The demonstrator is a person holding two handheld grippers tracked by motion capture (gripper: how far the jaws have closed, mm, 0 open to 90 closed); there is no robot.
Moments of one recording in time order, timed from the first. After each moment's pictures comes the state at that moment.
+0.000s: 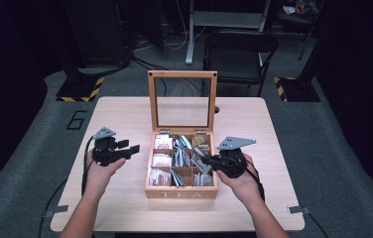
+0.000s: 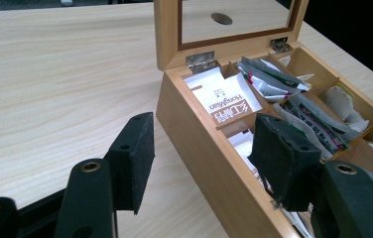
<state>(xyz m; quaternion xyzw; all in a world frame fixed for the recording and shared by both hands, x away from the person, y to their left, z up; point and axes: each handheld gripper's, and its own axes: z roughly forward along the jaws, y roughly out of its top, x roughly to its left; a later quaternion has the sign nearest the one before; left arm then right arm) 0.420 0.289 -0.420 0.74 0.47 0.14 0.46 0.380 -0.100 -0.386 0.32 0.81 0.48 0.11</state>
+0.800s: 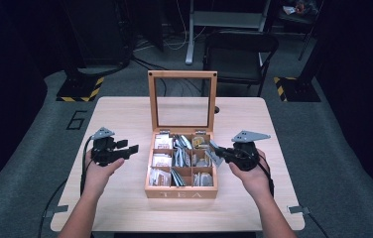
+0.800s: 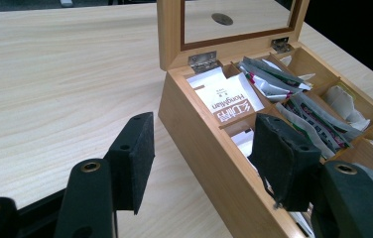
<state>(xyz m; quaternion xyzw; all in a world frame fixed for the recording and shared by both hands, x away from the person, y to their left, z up) 0.421 0.292 -0.420 0.74 0.47 0.14 0.46 0.397 -0.135 -0.386 0.37 0.79 0.47 0.14</state>
